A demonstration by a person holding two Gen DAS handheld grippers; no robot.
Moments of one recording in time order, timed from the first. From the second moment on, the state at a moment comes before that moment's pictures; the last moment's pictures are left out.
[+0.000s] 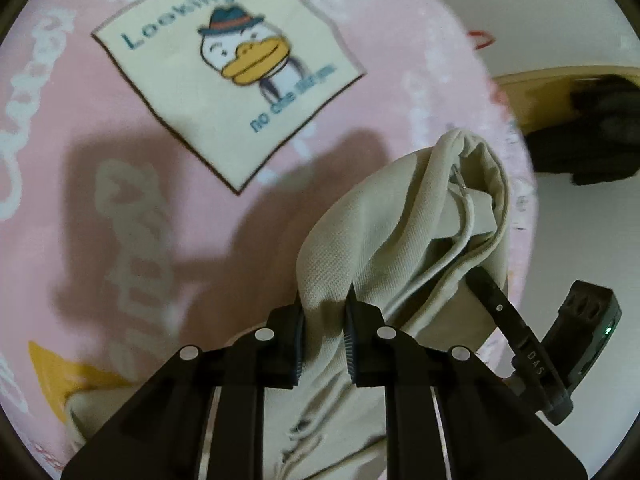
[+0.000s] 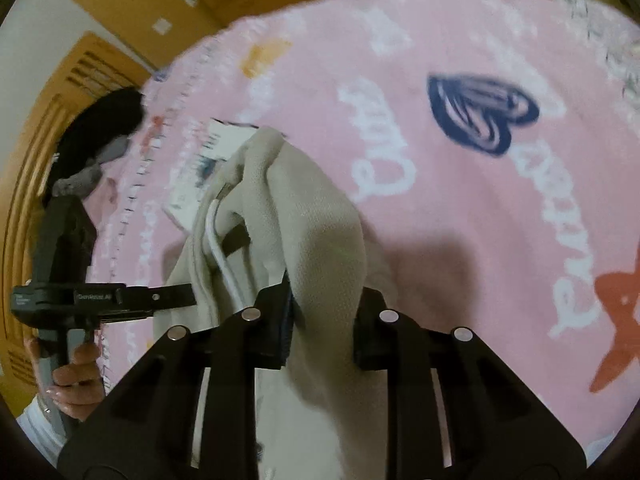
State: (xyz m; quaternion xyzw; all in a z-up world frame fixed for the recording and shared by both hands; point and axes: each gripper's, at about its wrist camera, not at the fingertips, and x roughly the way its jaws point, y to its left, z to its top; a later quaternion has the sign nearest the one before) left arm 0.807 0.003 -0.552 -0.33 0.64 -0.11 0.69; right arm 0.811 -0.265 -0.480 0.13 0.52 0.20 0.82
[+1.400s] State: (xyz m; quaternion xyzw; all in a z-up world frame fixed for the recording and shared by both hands) left arm 0.442 0.065 -0.521 -0.20 0.60 -0.23 0.74; right arm 0.381 -0.315 -0.511 0.21 0.57 0.08 0.79
